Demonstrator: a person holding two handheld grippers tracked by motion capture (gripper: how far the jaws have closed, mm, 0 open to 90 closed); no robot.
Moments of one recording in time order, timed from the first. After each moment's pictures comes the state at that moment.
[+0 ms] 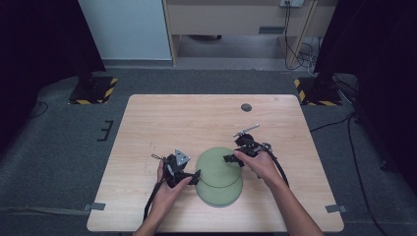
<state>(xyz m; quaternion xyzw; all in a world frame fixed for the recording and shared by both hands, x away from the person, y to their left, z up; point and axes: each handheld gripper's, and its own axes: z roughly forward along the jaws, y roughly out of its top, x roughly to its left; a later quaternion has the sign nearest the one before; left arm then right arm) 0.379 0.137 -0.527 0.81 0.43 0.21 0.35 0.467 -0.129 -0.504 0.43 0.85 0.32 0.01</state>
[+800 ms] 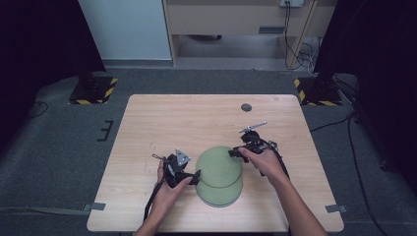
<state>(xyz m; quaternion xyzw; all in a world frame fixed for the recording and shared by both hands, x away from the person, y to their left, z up) 0.379 0.136 -0.526 0.81 0.43 0.22 0.34 0.469 -0.145 -0.491 0.43 0.83 0.35 0.00</state>
